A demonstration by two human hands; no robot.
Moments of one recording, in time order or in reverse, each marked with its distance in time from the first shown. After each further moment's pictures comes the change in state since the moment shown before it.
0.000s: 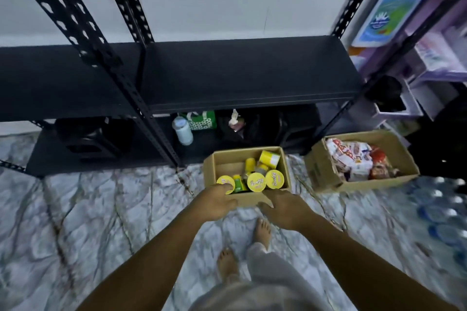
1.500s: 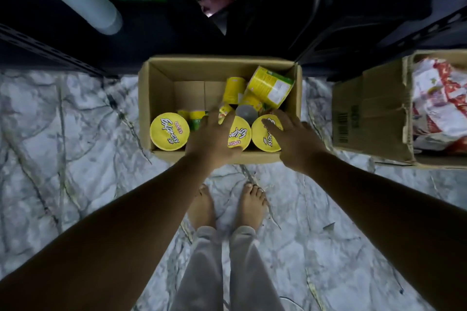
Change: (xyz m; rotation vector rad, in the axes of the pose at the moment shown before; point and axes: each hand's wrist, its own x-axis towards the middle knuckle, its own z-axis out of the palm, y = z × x) left_hand 0.435 -0.066 0.235 0.265 0.111 -0.123; right_hand 0.406 0.289 0.172 -0.469 -0.088 -0.209
